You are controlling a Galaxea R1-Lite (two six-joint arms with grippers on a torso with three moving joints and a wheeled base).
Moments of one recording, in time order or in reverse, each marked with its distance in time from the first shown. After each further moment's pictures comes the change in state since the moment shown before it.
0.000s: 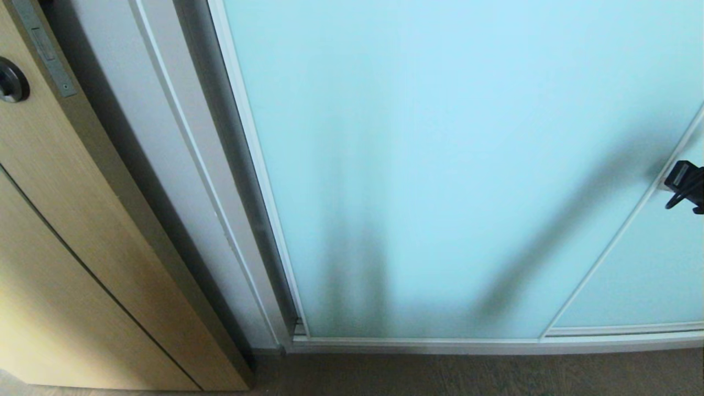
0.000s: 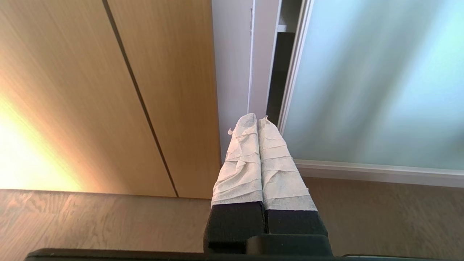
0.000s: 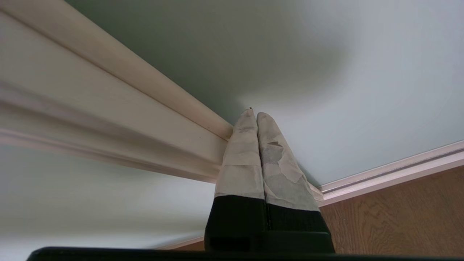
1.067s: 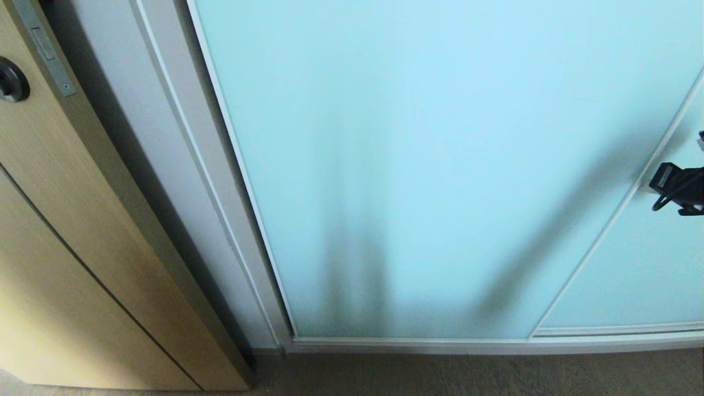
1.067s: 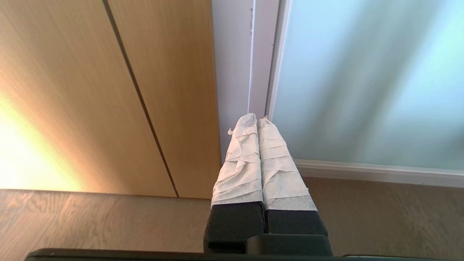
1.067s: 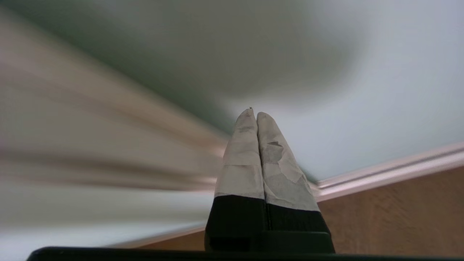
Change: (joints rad) left arm 0.000 0.000 0.000 0.000 0.000 0.000; right arm 0.044 -0.023 0.050 0.000 -0.026 -0.002
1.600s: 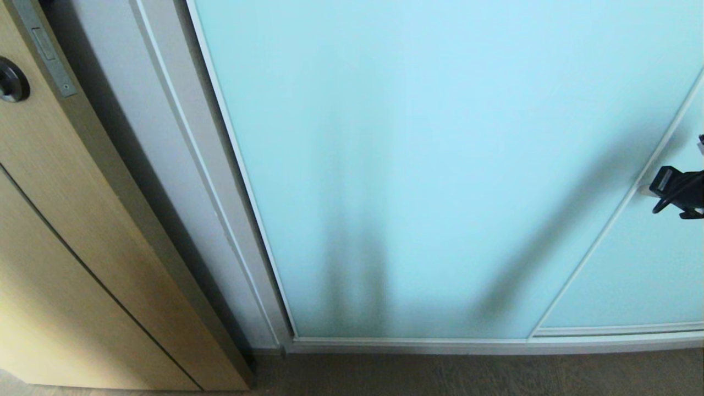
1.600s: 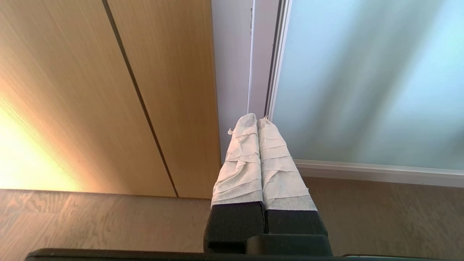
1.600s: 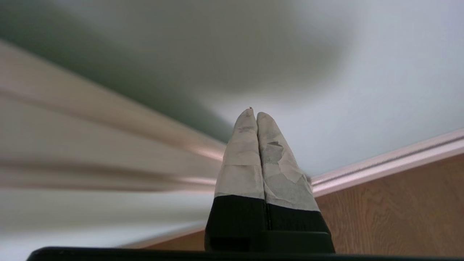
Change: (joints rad) left arm 0.000 0.000 0.000 0.000 0.000 0.000; right arm -0.004 -0.008 0.029 -0.005 -0.020 -0.001
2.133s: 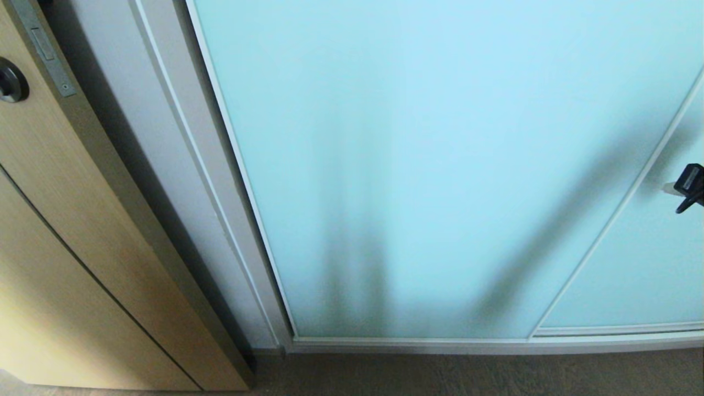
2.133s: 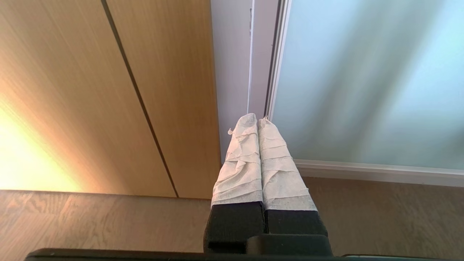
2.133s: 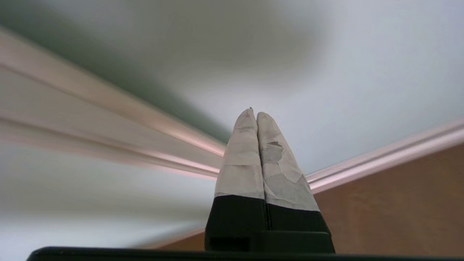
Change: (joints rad) left arm 0.000 0.000 0.000 0.000 0.000 0.000; right arm -0.058 -0.080 0.081 -0.029 -0.004 -0.013
